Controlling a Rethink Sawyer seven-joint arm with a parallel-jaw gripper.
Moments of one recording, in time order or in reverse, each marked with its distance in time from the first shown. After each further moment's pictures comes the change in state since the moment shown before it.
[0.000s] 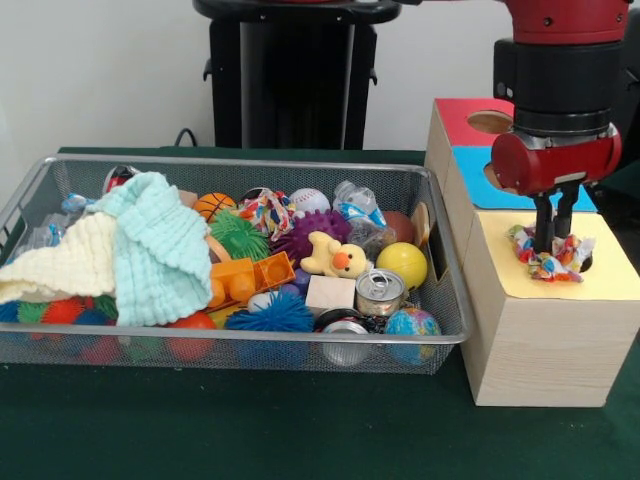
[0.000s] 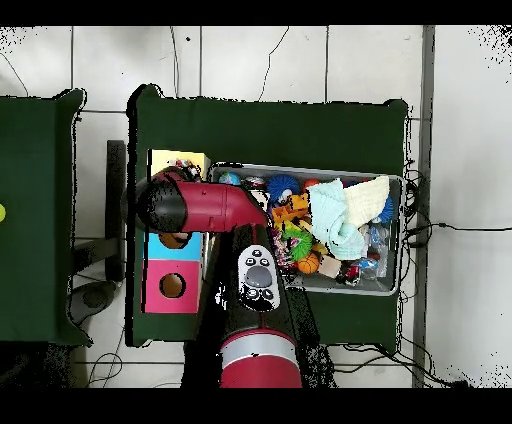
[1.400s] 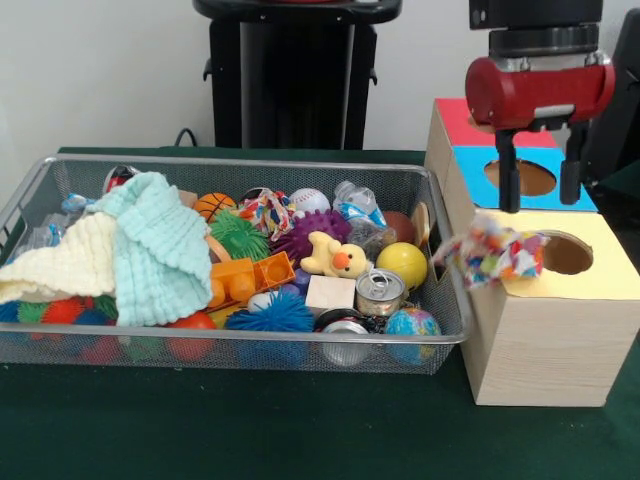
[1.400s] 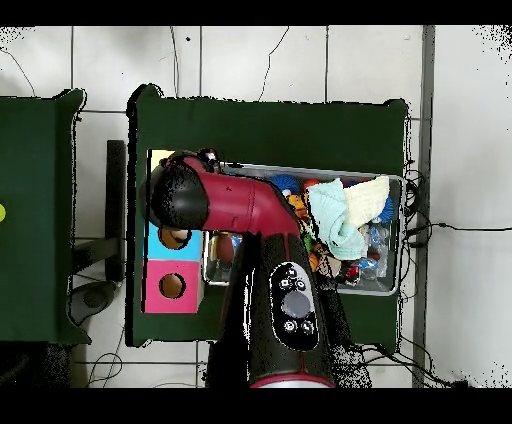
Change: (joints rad) arm -0.070 -0.138 0.012 0.031 0.031 0.028 0.000
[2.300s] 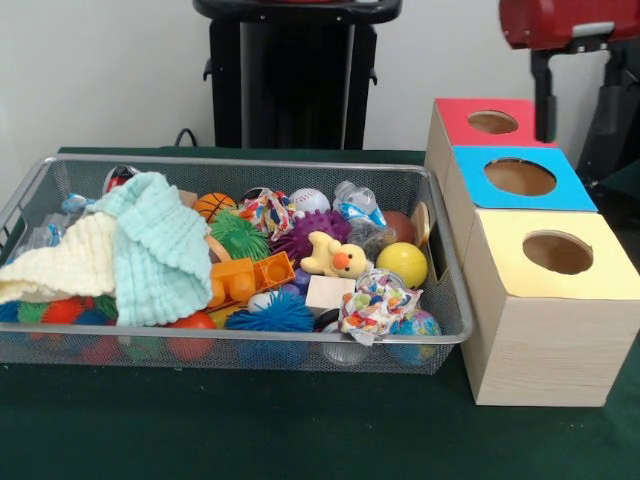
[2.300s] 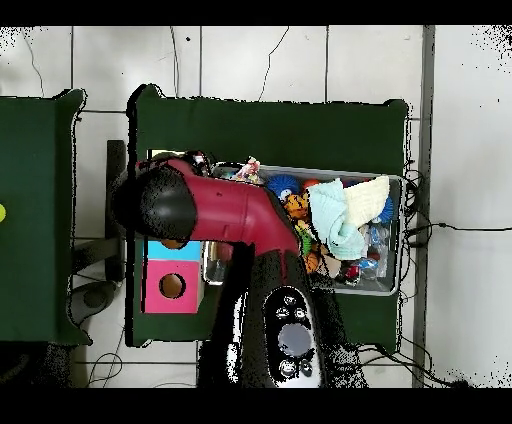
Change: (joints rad) arm -0.001 -0.104 0.007 0.038 0.042 0.089 0.000
